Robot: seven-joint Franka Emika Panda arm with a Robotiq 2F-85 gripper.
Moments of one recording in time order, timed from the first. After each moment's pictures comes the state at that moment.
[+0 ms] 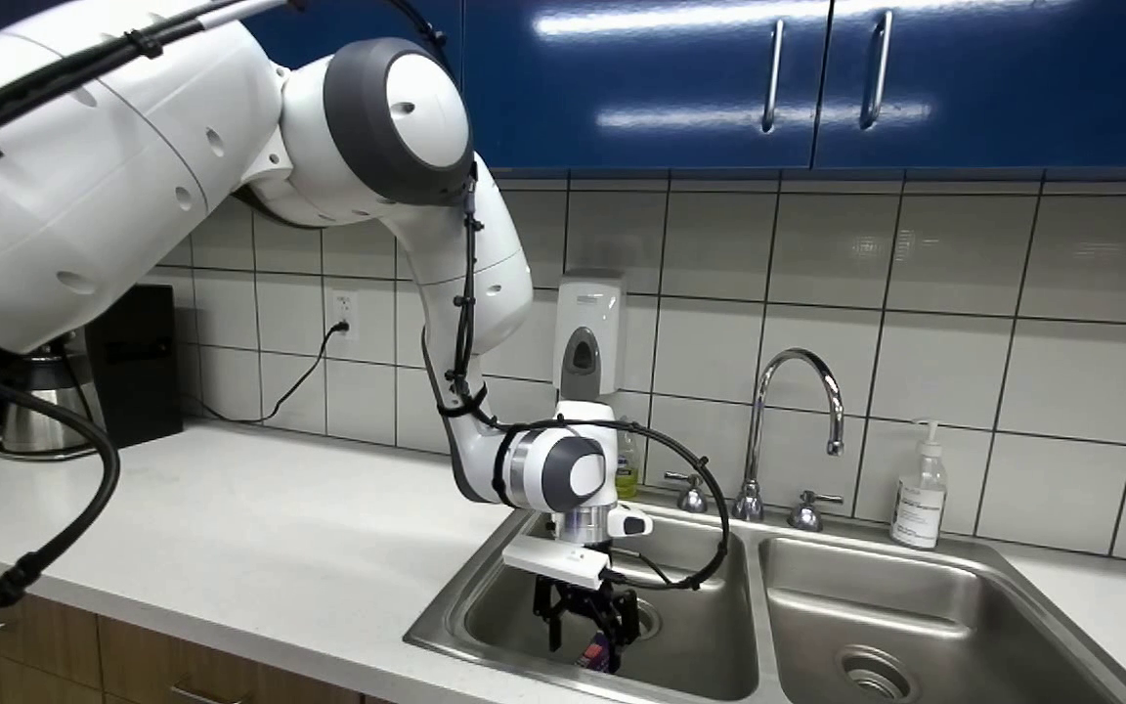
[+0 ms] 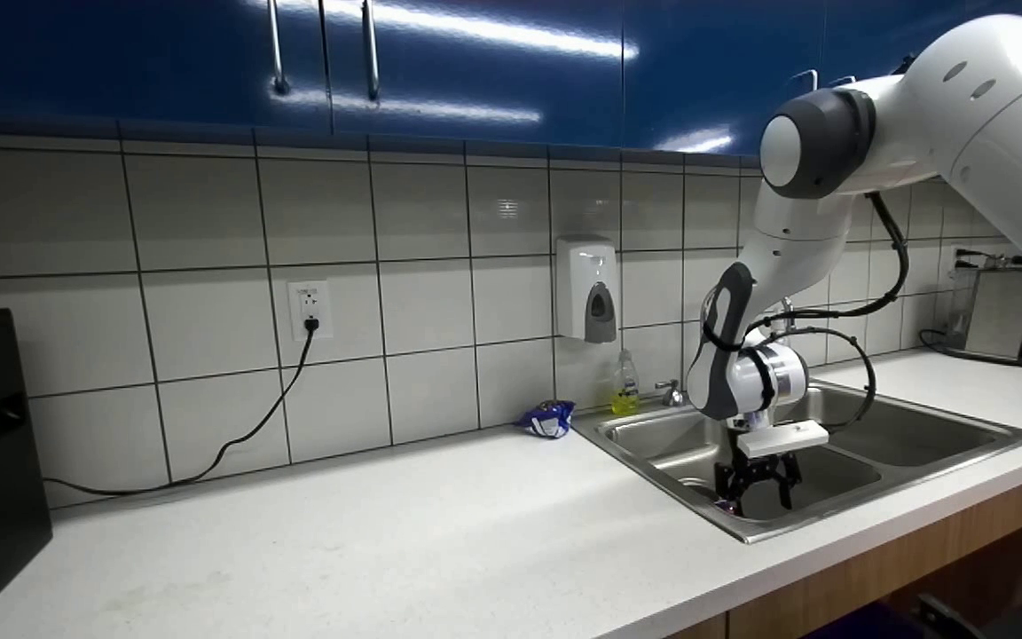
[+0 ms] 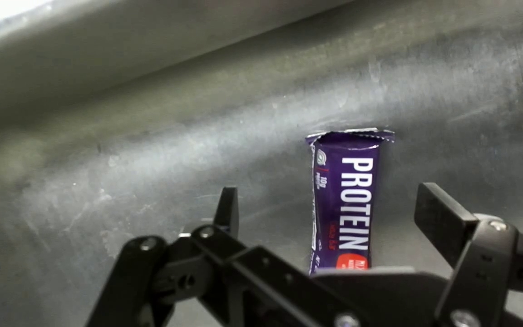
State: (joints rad) arm -0.19 0.76 -0.19 -1.97 -0.03 2.63 -0.08
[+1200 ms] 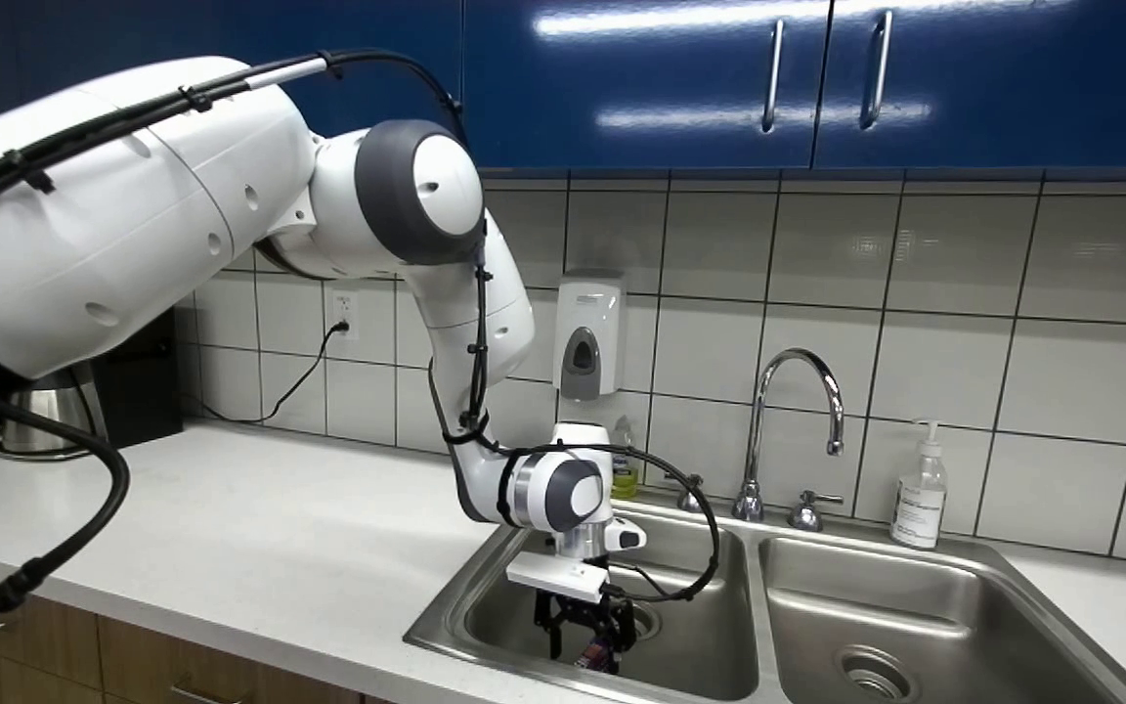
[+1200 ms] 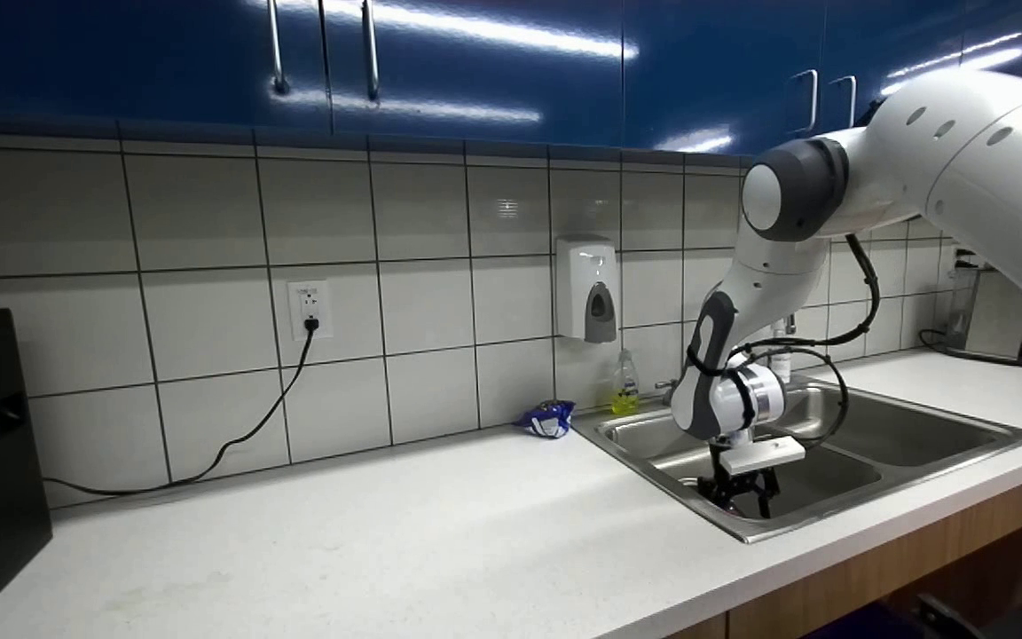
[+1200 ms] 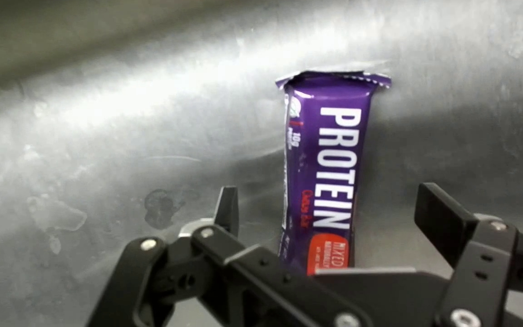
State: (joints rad) arm -0.18 0.91 -0.17 -1.81 -0.03 2.63 -0.08
